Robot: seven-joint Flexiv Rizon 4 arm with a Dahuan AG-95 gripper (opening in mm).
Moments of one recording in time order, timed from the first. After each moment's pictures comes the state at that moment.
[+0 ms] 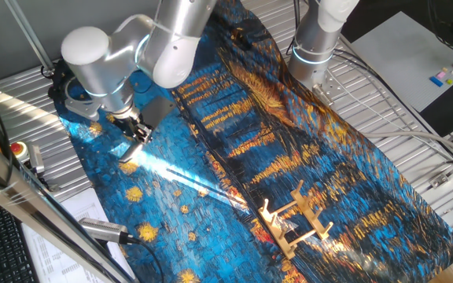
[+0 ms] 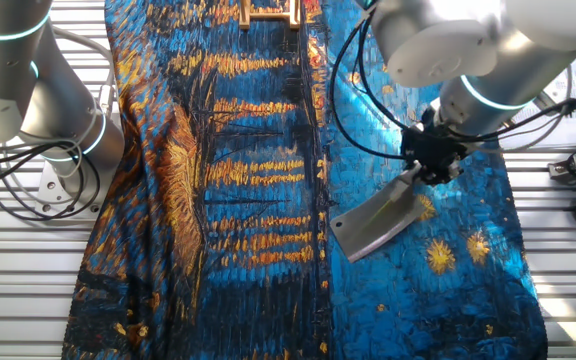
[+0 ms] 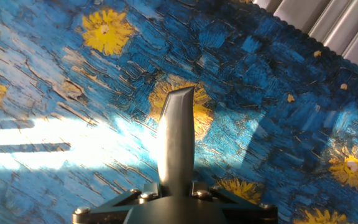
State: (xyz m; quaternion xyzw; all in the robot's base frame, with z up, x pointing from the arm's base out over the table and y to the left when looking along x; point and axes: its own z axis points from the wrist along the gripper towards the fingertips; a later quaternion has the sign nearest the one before) arm 0.591 -0.025 0.026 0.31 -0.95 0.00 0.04
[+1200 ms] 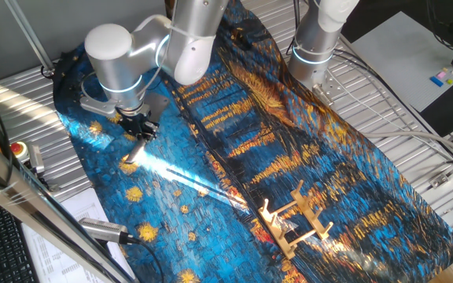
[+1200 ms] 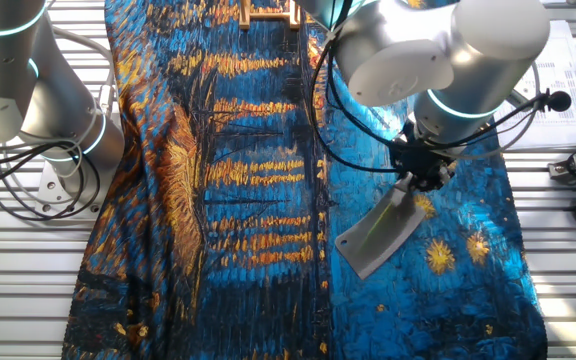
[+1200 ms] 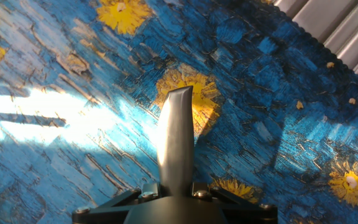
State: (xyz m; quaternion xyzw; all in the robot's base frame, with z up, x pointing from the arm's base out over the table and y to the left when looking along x) arm 0.583 -0.035 0.014 0.37 -0.93 0.01 0.00
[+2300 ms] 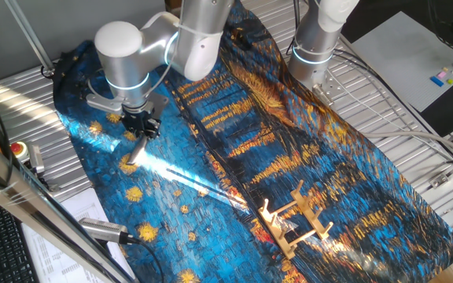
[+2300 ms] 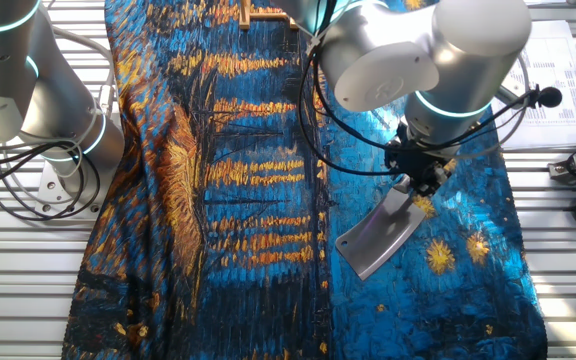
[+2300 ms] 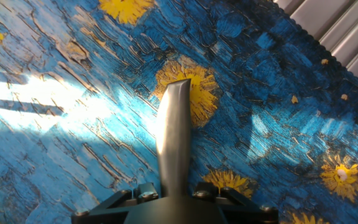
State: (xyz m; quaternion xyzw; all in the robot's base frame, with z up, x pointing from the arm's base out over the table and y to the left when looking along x) arm 0.580 -0.041 0.014 0.37 -0.93 0.03 -0.01
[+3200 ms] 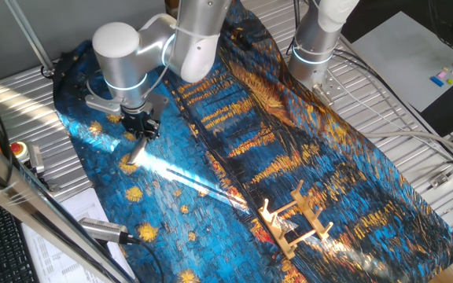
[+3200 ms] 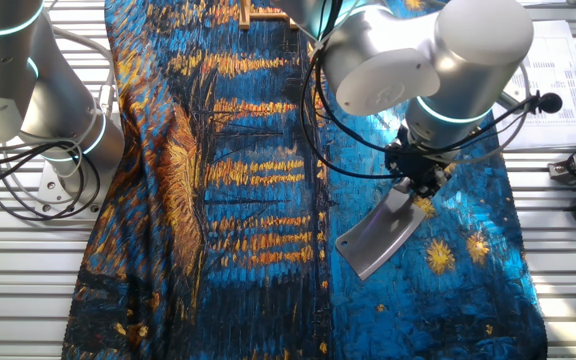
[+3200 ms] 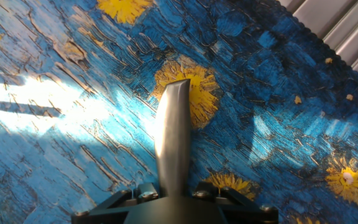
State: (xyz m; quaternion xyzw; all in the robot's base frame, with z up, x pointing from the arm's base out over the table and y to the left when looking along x) arm 0.580 -0.041 0.006 0.37 -0.93 0.02 -0.01
